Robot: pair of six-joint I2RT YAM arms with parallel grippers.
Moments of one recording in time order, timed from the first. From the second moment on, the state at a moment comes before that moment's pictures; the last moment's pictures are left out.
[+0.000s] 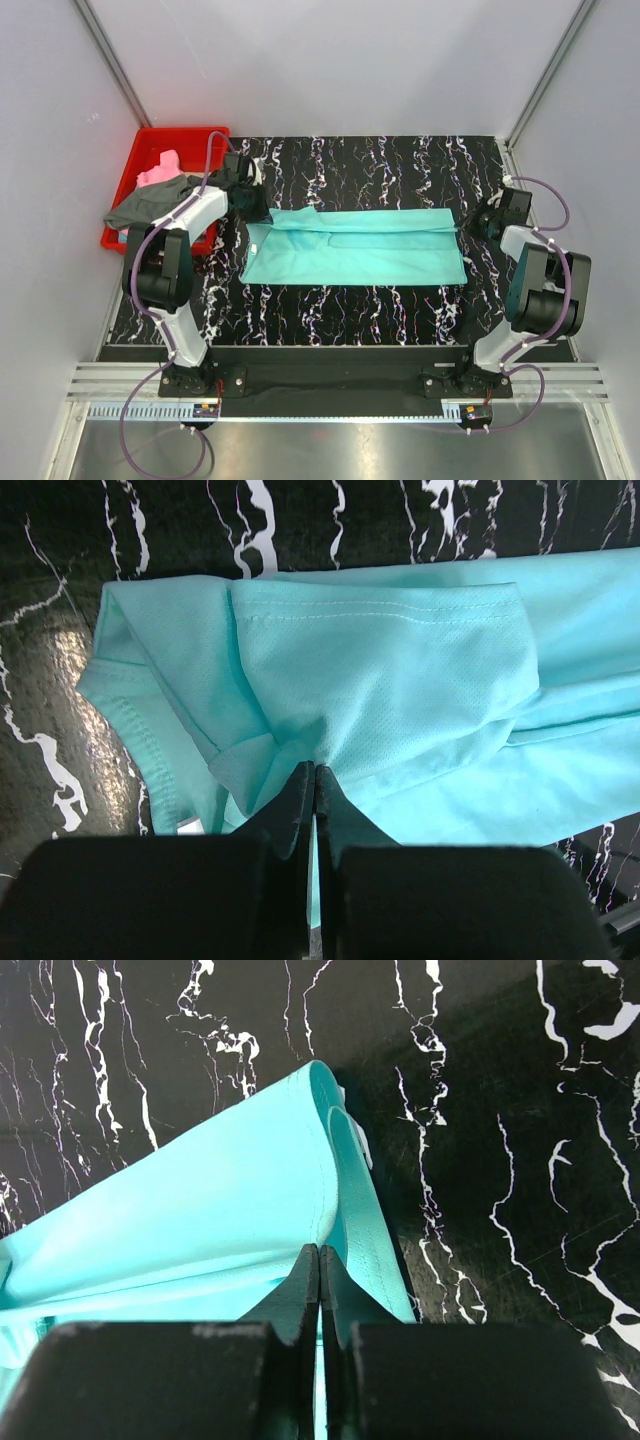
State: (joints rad) left arm -0.20 1.82 1.33 -0.51 0.27 -0.33; right arm -0.28 1.64 0.88 0.00 -0.35 0.38
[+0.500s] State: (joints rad) left arm -0.22 1.81 1.31 -0.58 0.27 -0.32; right arm -0.28 1.62 0.88 -0.15 -0.28 0.42
